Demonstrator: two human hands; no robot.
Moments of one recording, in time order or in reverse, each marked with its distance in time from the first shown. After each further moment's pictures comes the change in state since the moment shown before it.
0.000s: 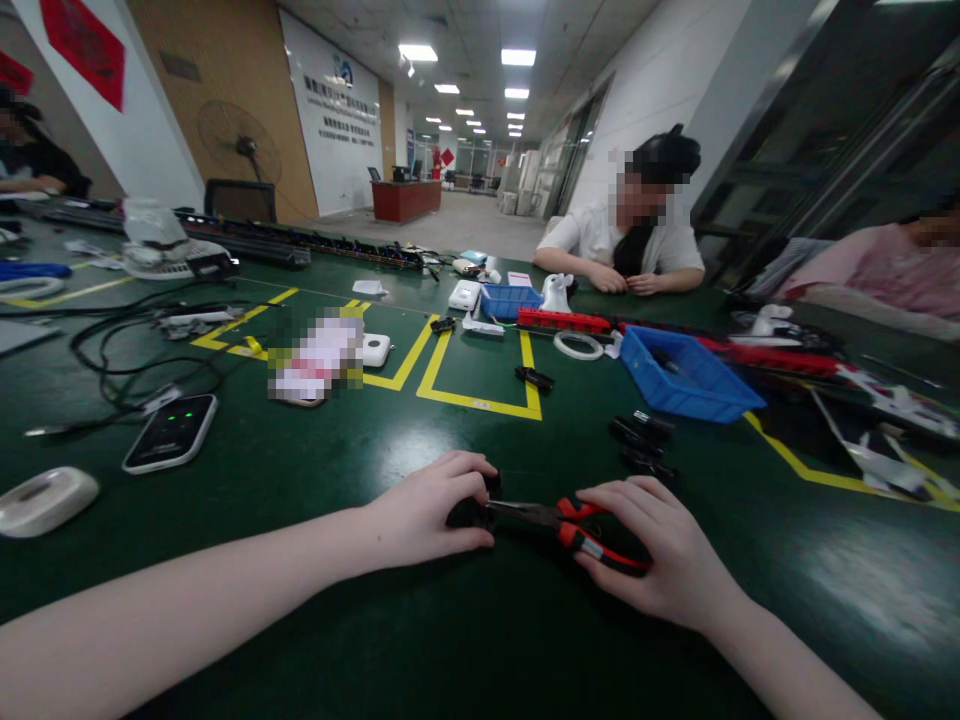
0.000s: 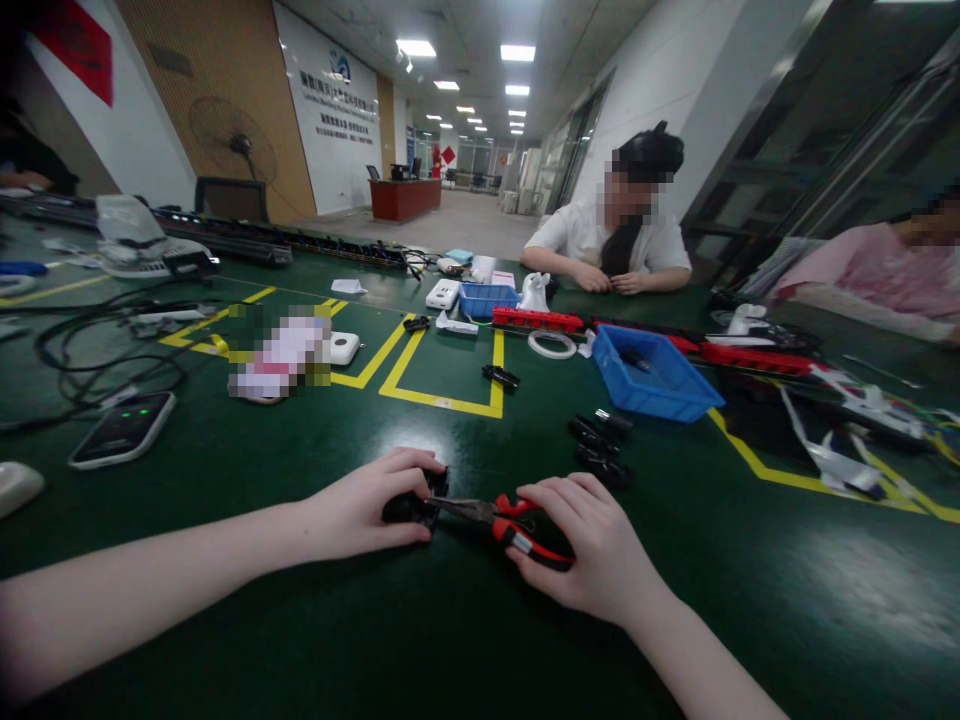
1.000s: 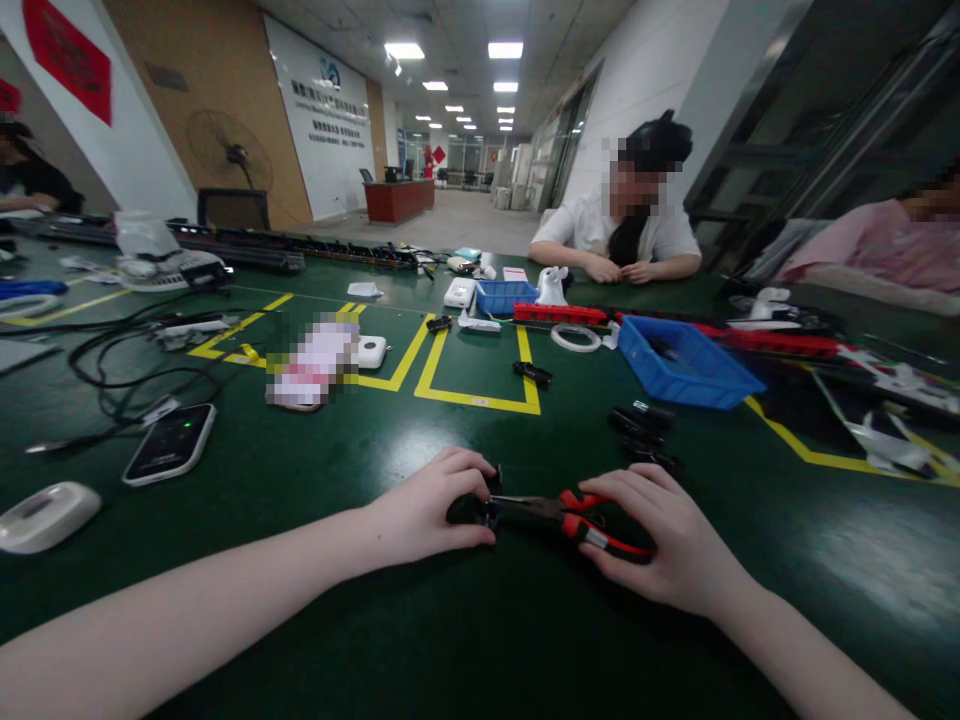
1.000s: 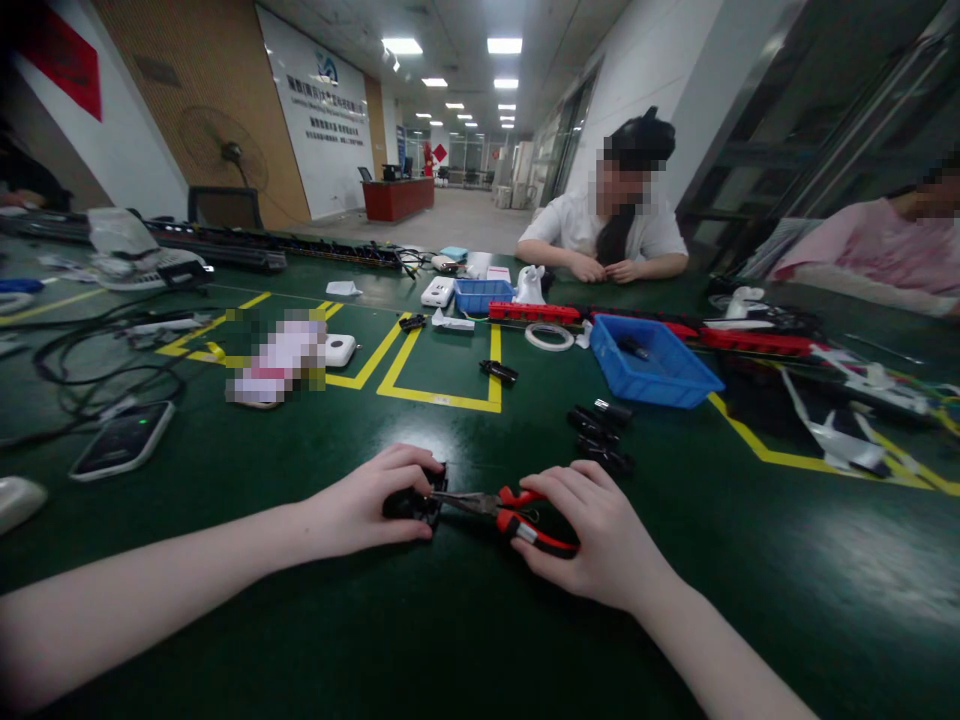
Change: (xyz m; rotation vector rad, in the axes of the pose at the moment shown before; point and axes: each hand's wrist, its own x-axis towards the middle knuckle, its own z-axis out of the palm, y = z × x) left_hand 0.001 -0.002 0.000 -0.028 0.013 0.005; right_hand -0.004 0.004 0.001 0.007 -0.017 0.044
